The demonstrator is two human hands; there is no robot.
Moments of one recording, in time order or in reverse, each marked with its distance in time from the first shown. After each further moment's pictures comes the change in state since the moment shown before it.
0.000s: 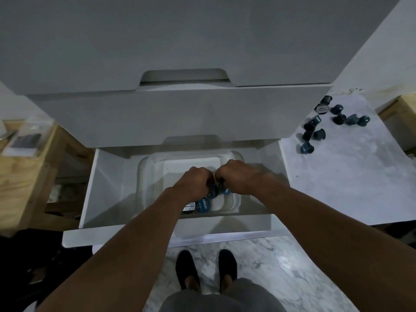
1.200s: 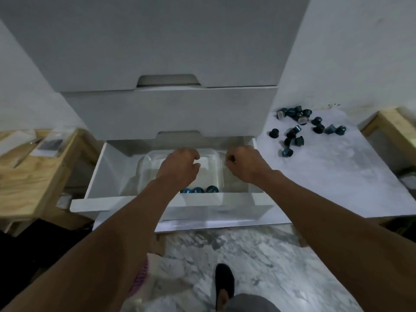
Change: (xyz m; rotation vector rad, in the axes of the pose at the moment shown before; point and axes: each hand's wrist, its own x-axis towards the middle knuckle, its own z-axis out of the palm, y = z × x) left_hand -0.070 0.054 -0.019 0.166 0.499 0.010; right_hand -0.093 0.022 -0.011 0.263 0.525 0.156
